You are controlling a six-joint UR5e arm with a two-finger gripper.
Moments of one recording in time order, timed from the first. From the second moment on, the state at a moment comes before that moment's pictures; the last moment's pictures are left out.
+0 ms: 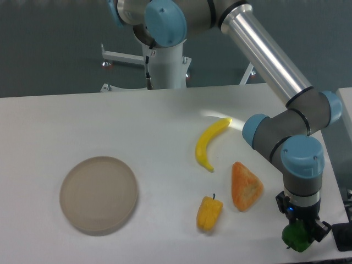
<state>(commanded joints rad) 2.36 -2.55 -0.67 -1.09 1.65 1.45</state>
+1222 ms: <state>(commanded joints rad) 2.28 -2.20 -1.06 -1.18 1.62 1.19</state>
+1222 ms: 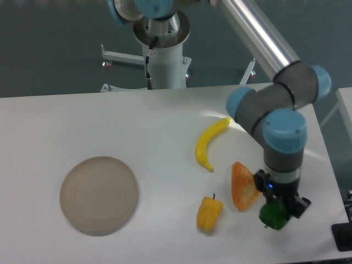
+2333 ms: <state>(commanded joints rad) 1.90 -2.06 -1.39 -1.02 1.54 0.36</state>
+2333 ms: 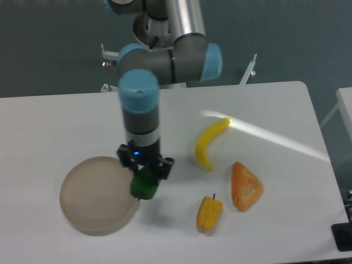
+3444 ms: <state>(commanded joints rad) 1.81 -2.14 -1.43 -0.93 1.55 0.31</state>
